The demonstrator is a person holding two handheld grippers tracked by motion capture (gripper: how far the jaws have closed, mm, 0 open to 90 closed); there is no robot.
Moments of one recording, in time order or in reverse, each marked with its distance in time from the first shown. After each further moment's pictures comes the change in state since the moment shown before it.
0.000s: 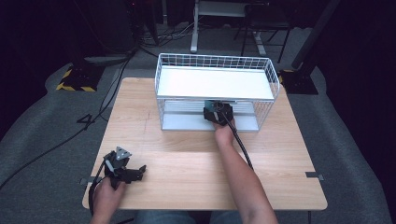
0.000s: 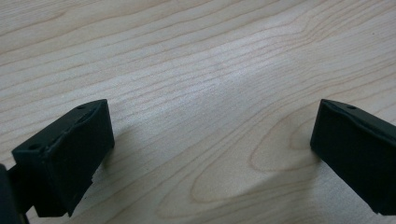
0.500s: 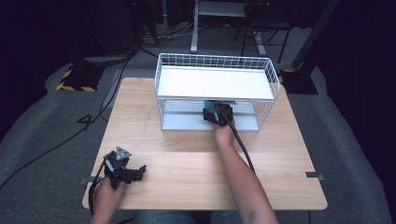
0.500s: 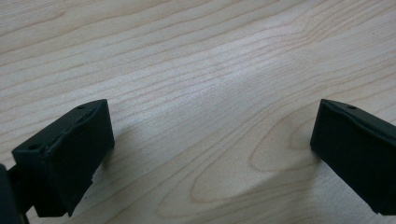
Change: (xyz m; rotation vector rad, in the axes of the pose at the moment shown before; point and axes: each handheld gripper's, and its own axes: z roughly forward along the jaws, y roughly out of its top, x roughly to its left) left arm 0.000 0.000 0.000 0.000 0.000 0.000; right arm -0.001 -0.003 0.001 0.010 0.029 0.025
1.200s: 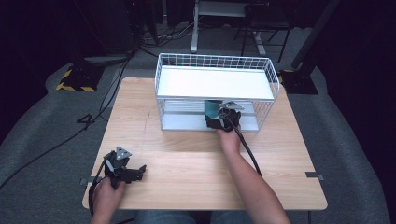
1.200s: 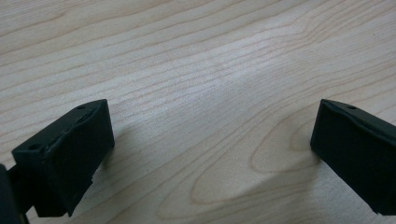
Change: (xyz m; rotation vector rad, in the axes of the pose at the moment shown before) left arm 0.000 0.000 0.000 -0.001 0.002 -0.001; right arm -0.004 -0.010 -0.037 -0.001 0.015 -0.043
